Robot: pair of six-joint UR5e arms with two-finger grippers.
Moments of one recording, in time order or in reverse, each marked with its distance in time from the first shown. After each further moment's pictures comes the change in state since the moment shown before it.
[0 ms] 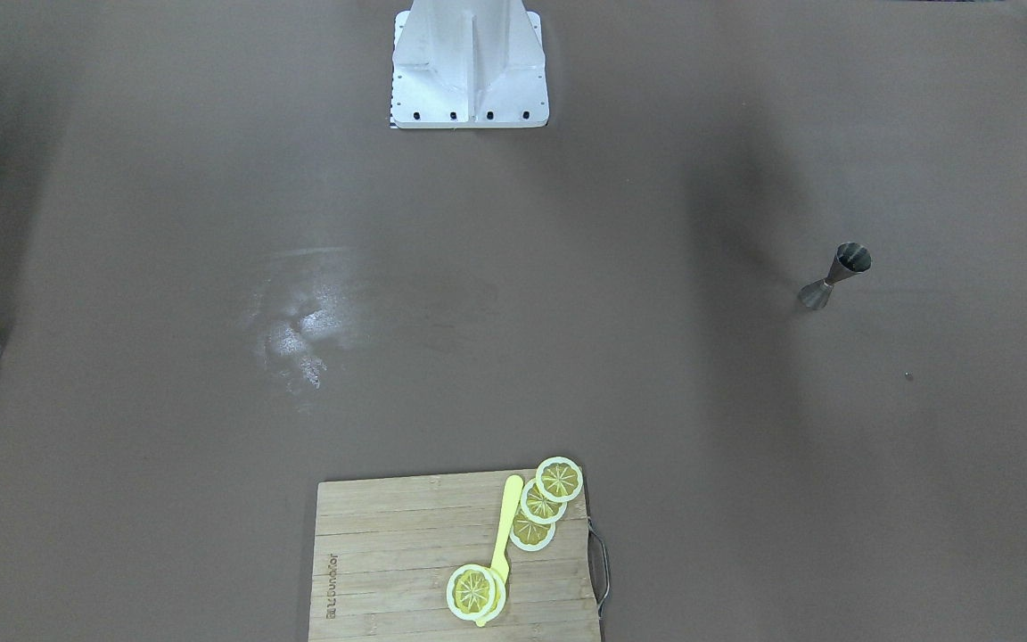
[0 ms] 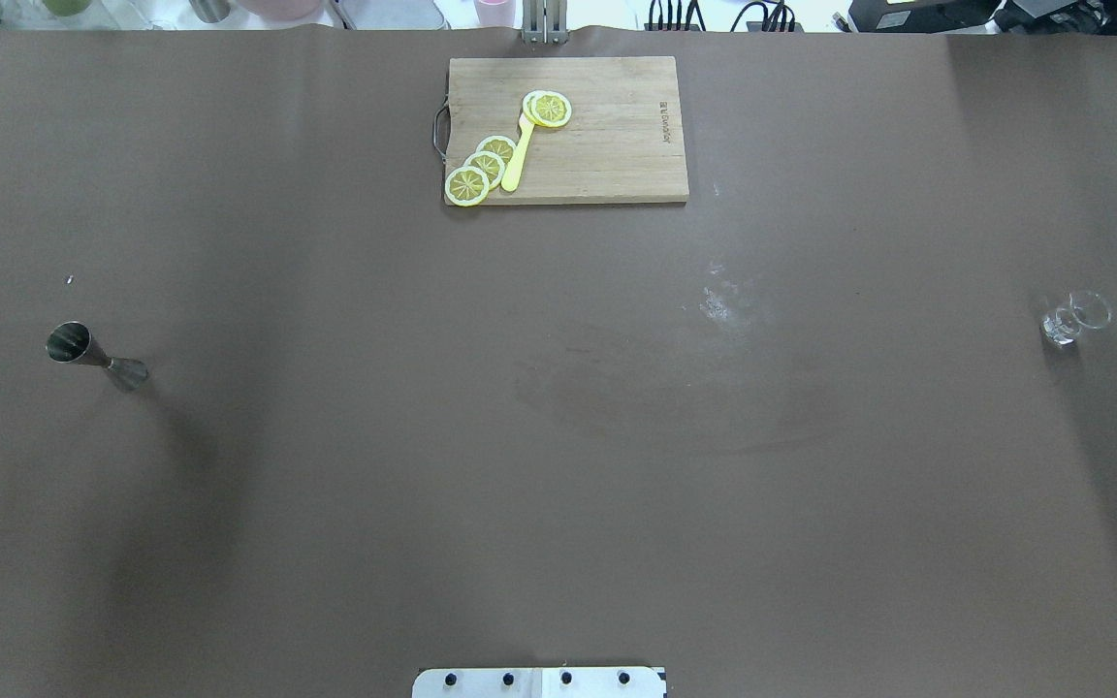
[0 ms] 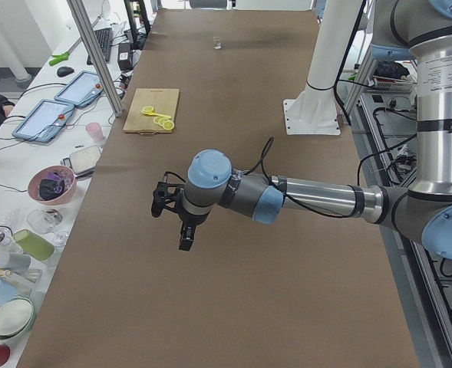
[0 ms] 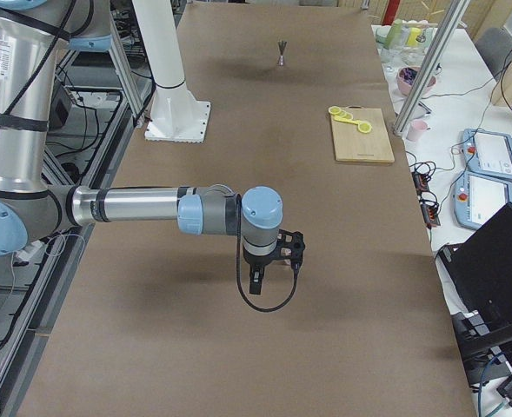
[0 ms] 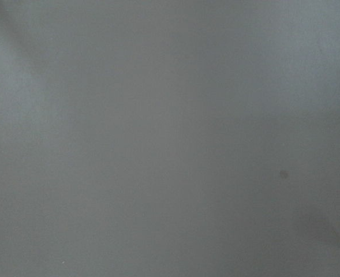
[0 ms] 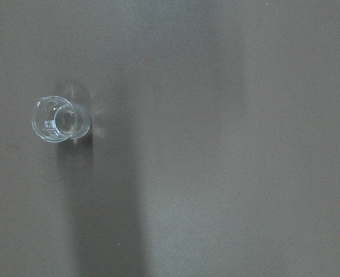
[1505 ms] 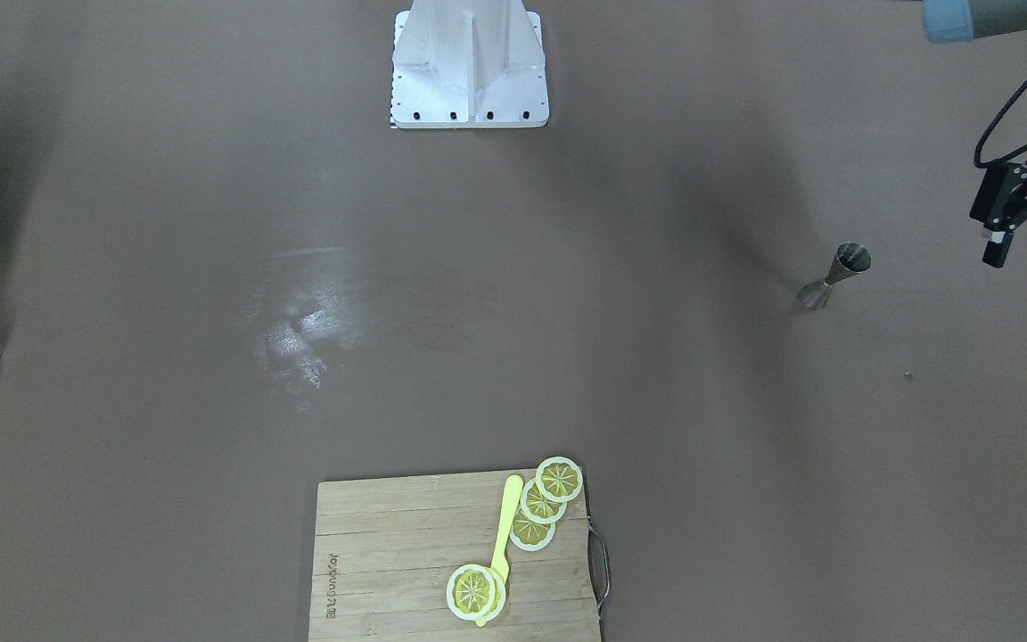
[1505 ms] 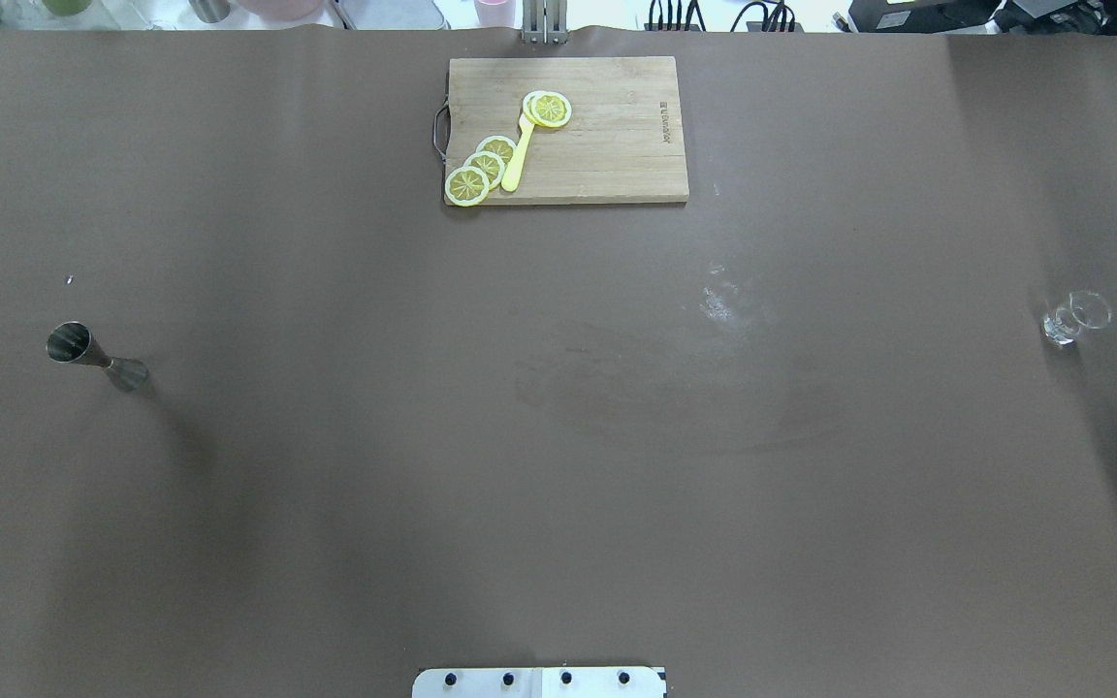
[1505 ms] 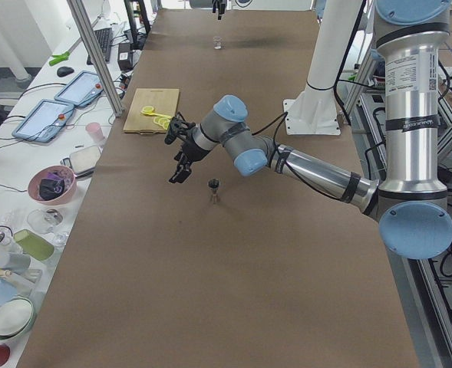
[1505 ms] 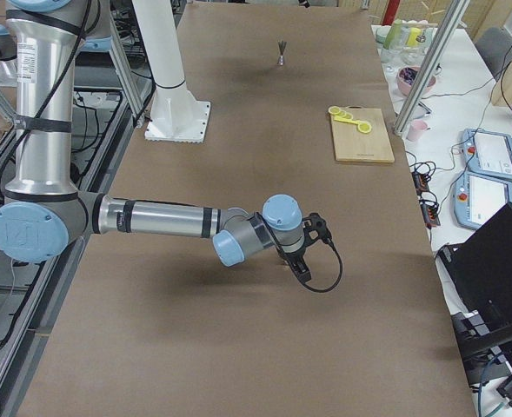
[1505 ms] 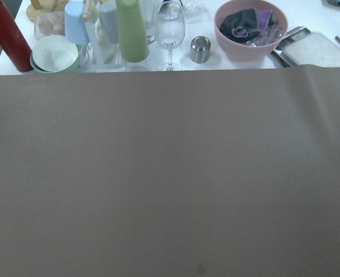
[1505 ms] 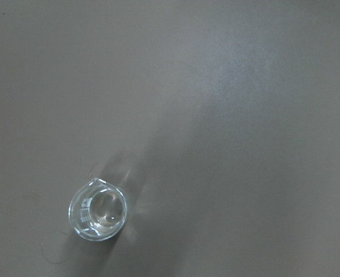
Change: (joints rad) left arm 0.560 0.027 -0.225 -0.387 0.698 -0.591; right arm -0.155 0.090 -0.278 0.669 -0.022 -0.068
